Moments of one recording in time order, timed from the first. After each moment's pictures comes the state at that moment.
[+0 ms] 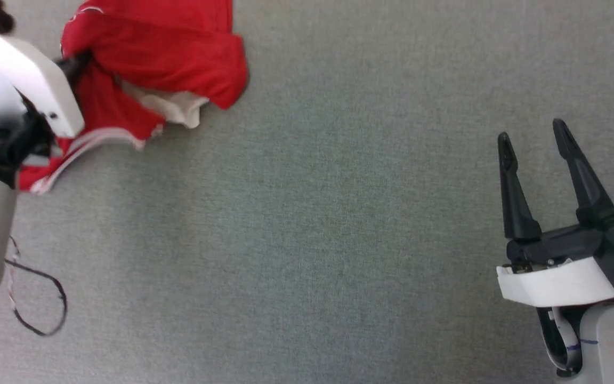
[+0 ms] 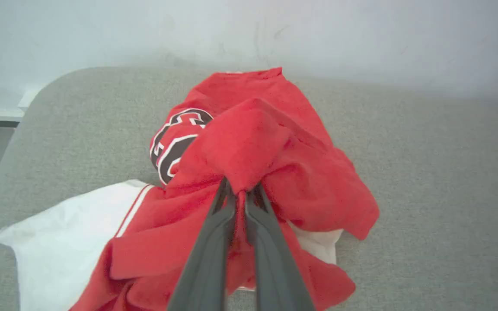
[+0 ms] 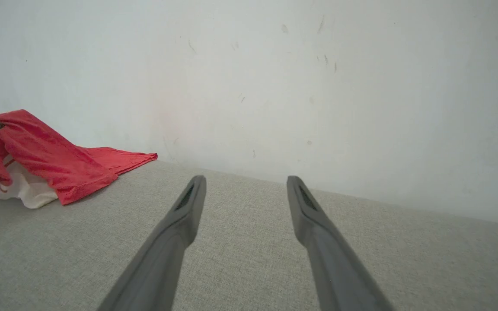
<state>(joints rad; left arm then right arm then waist) -0.95 0.56 -0.40 0.63 -0.82 -0.12 0.41 -0.15 -0.05 0.01 -0.19 -0.01 0.13 -0.19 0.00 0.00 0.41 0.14</state>
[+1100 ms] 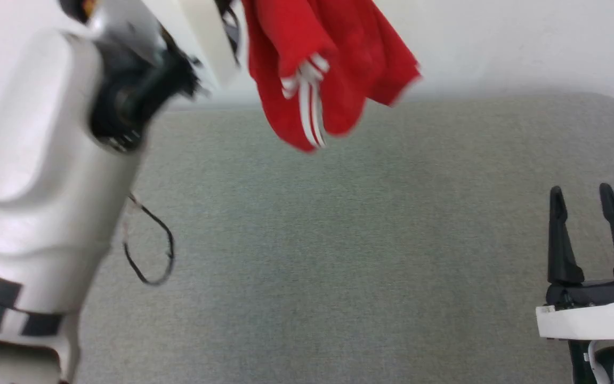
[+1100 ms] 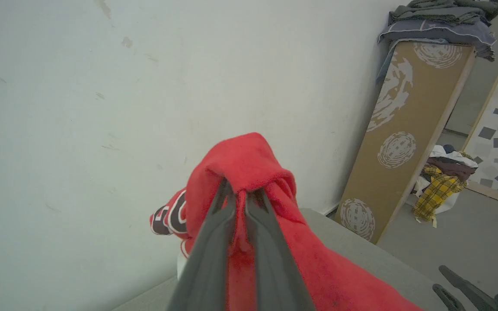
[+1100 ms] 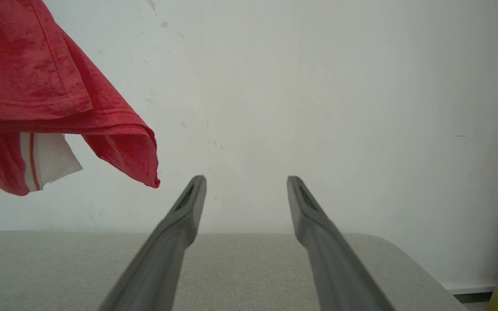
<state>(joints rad) -1.05 0.36 -0.48 0.18 -0.88 -0.04 0.43 0.00 -0.05 -0.13 -0.12 0.10 0.13 -0.25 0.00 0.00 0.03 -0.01</state>
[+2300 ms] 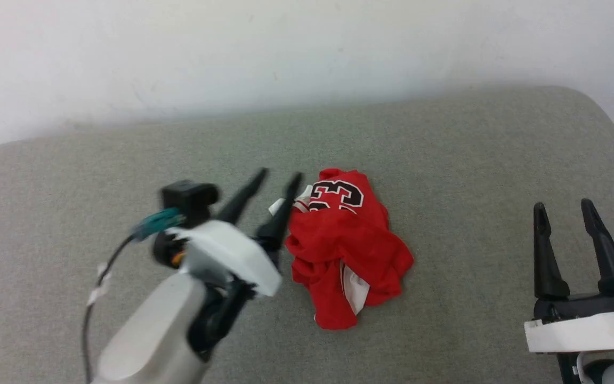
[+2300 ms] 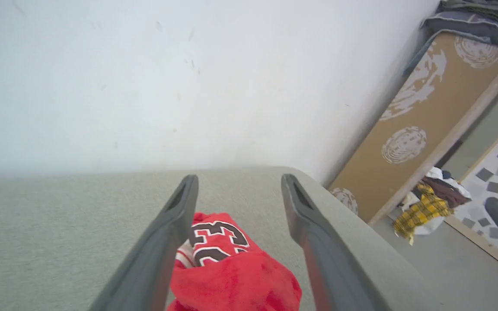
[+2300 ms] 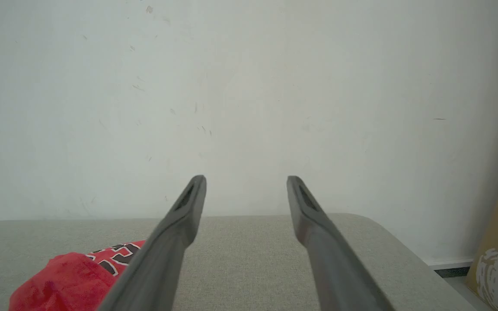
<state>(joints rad) -0.45 0.26 -0.58 0.20 -0.81 0.03 -0.06 0.04 -0.05 -0.10 -0.12 0.11 0.13 -0.24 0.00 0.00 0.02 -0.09</state>
